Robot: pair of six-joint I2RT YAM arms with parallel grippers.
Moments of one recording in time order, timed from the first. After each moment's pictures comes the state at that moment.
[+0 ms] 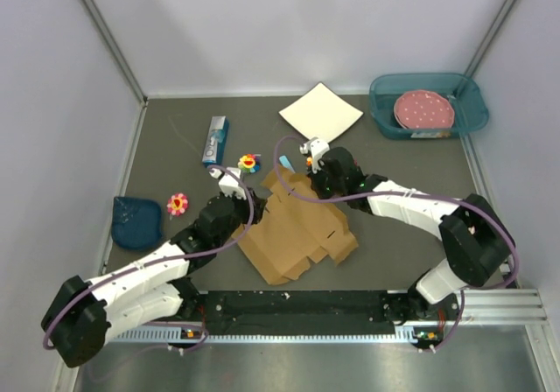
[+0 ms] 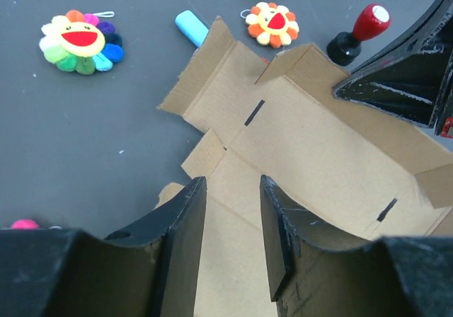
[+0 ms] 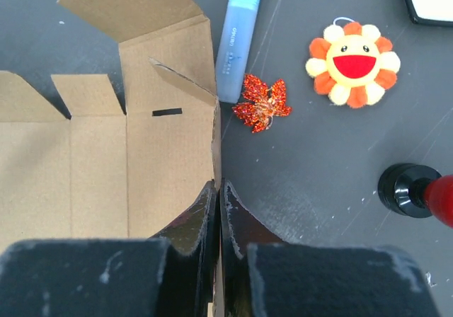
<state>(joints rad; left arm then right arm) -0.74 0.92 0.41 0.19 -0.26 -0.41 0.71 1.54 0.93 -0.06 0.01 0.04</state>
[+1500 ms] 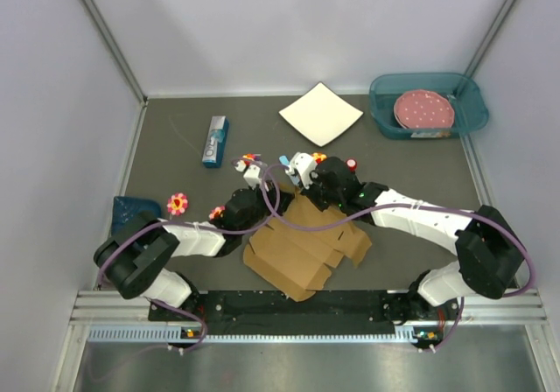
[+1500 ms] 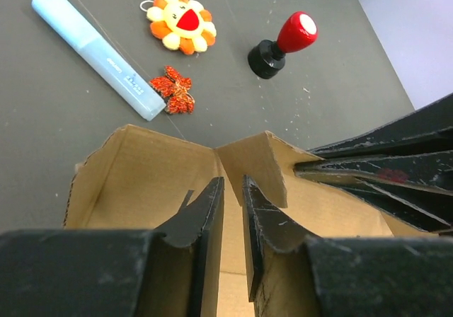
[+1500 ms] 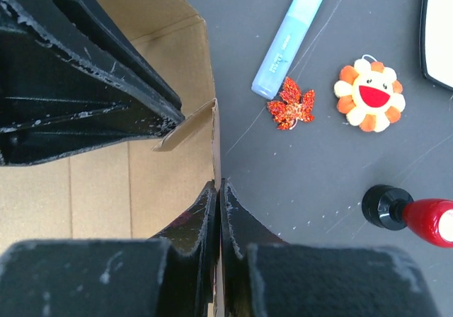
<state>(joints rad) -0.75 1.47 0.42 0.84 -0.06 -0.63 0.83 1.44 0.91 -0.13 0.03 -0.21</state>
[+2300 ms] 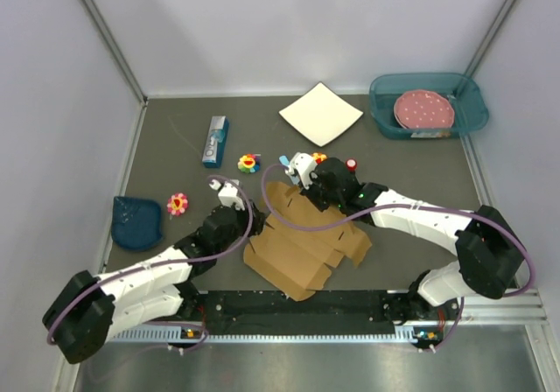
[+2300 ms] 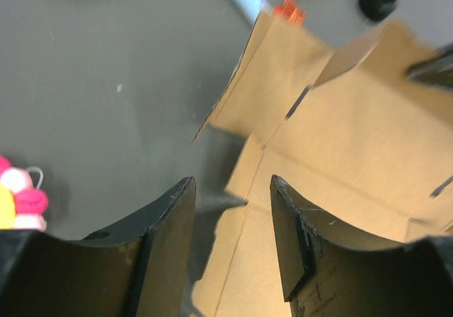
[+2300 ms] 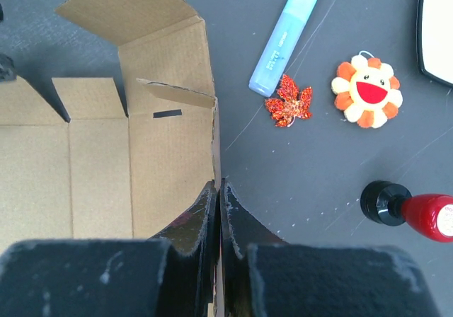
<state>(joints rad) -0.75 0.91 0.27 0.28 -0.26 -0.55 0.84 1.44 0.91 -0.13 0.06 -0.20</state>
